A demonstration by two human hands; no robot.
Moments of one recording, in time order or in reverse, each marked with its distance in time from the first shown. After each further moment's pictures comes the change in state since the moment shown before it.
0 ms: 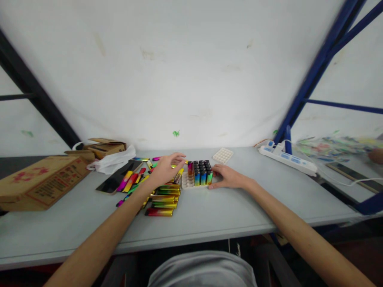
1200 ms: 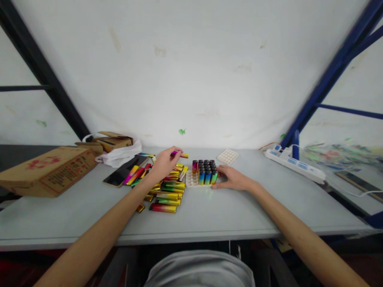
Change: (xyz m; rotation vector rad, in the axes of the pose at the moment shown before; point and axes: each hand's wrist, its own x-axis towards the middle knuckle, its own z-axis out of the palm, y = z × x) left_hand 0.002 0.000 -0.013 -0.048 0.232 -0.066; right_hand -0.001 -0.004 -0.004 -0.018 -0.012 0.013
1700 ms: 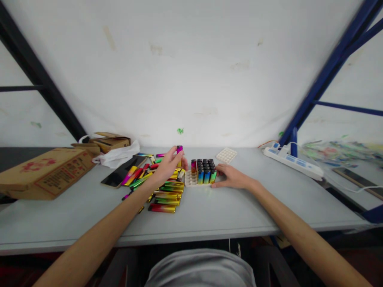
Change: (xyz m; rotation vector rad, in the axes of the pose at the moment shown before) left_hand -0.012 0.017 0.021 -0.604 -0.165 -0.242; right_hand 0.000 0.007 0.003 -0.002 0.007 -0.017
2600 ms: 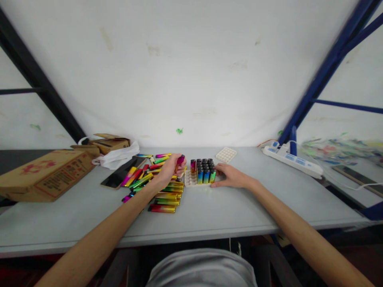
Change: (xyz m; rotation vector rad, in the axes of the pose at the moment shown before) left_hand 0.002 -0.007 -0.003 -0.181 -0.157 -0.275; right_hand 0.000 0.000 0.001 0.017 0.005 0.000
